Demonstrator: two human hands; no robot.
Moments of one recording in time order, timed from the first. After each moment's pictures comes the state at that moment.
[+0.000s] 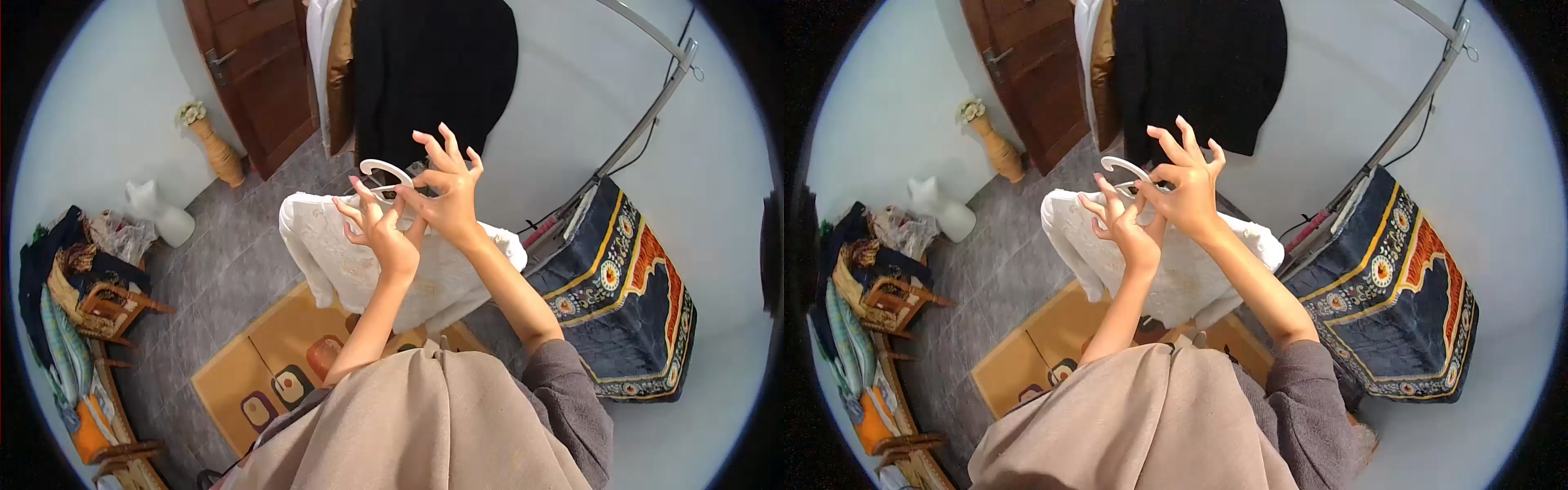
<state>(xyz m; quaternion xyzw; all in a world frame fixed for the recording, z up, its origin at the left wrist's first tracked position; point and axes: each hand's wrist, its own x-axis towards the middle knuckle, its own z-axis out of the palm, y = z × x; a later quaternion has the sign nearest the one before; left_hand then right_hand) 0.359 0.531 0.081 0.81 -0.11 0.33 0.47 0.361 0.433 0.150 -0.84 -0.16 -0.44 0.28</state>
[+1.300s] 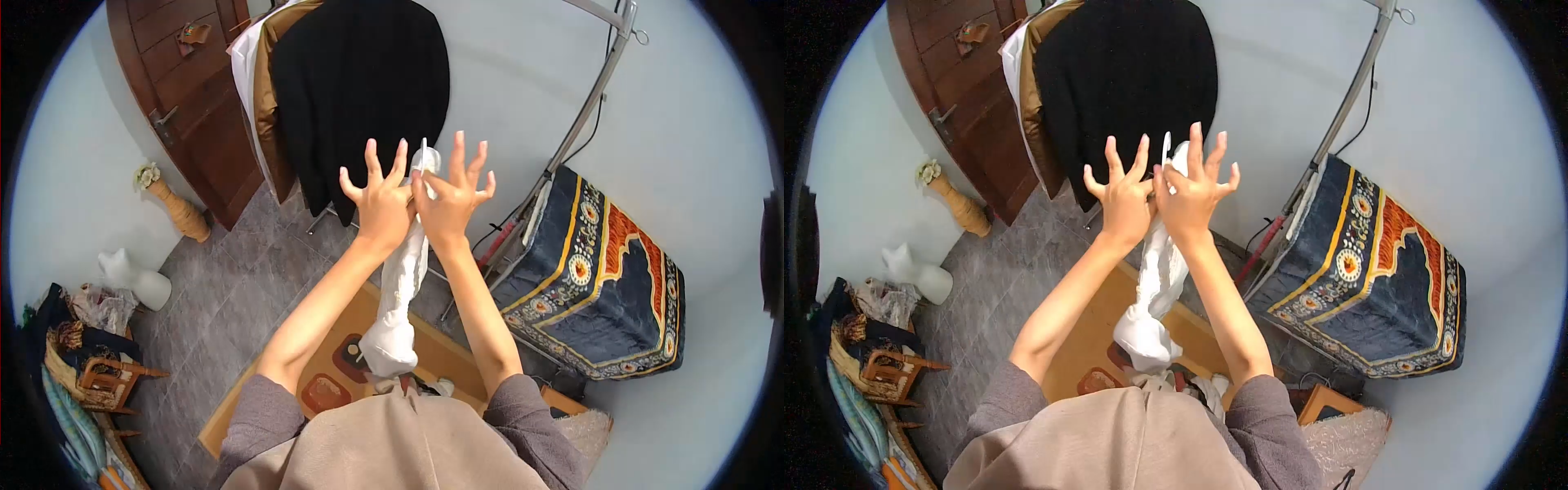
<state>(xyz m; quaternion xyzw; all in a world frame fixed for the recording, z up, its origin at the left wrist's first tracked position) 0.427 0.442 0.149 0.78 -0.43 0.33 0.30 0.376 0.344 0.150 -0.78 0.10 -0.61 0.11</state>
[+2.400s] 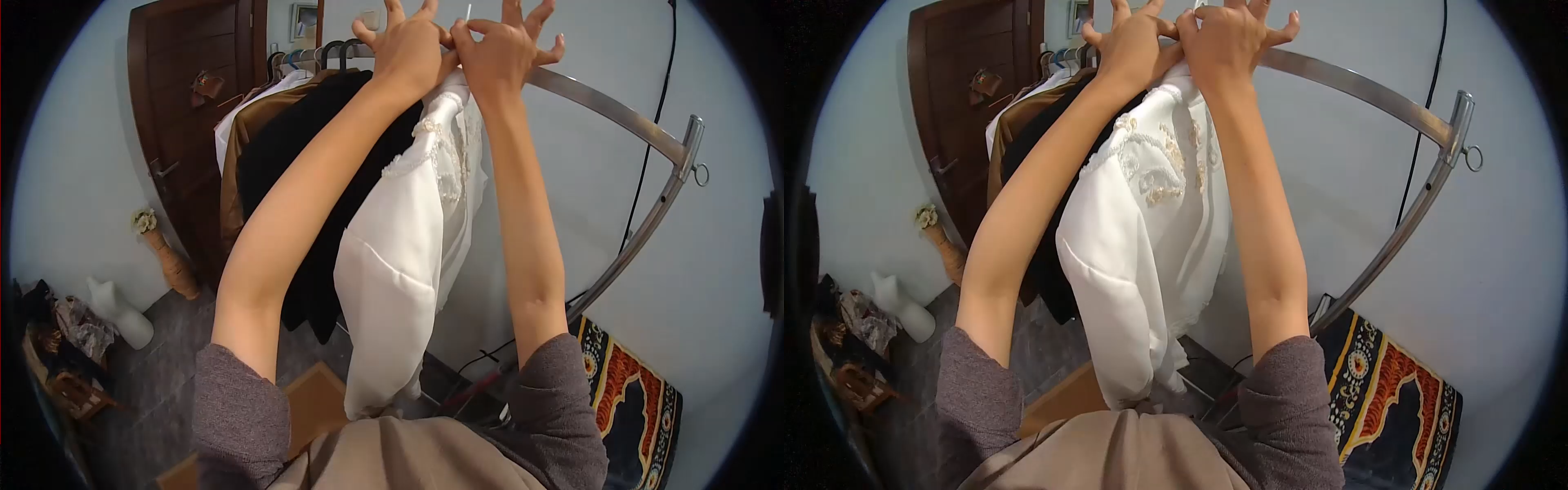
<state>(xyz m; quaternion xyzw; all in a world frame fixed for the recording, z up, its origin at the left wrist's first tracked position) 0.638 0.249 0.459 0.72 -0.37 0.48 0.32 0.603 0.131 0.463 -0.62 -0.01 -0.78 -0.11</state>
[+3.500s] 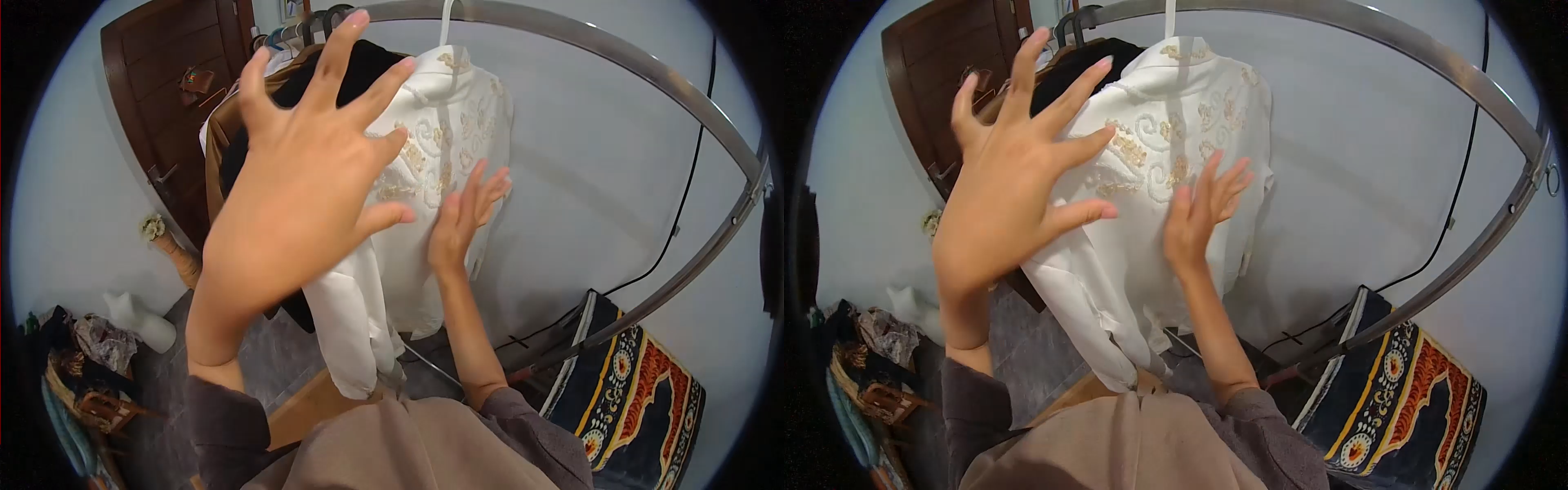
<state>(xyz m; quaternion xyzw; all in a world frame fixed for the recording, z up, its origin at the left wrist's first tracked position) 0.588 0.342 0.379 0.77 -0.44 0.46 -0.09 0.646 0.163 0.193 -0.69 0.04 -0.62 0.37</state>
